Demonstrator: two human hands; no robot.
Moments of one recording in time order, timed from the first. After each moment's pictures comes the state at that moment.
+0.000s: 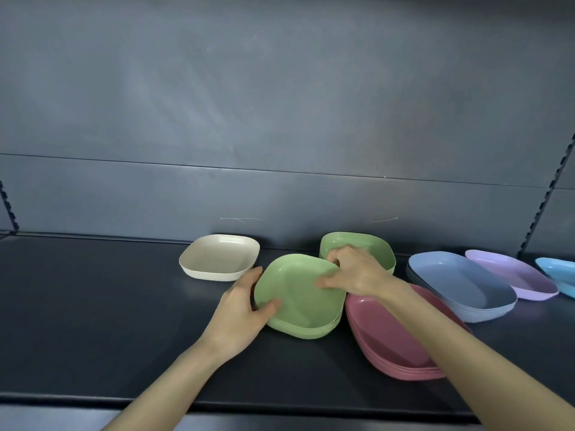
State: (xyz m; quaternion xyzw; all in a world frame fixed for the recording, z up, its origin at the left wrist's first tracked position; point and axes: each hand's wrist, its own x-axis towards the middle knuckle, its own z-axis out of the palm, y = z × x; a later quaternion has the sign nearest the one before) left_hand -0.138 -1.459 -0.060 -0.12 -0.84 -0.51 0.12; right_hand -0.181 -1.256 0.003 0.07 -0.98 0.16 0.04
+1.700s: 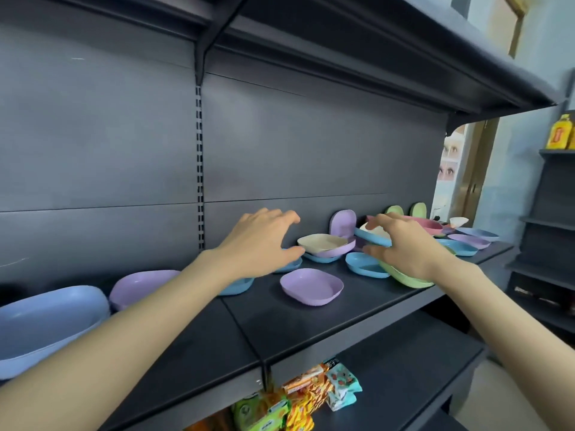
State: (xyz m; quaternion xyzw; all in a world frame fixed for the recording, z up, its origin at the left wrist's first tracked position) left_hand -0.036 -0.870 0.098 -0.51 -0.82 -0.15 0.21; right_hand 0.096 -0.665 0.097 -0.18 -0.95 0.01 0.27
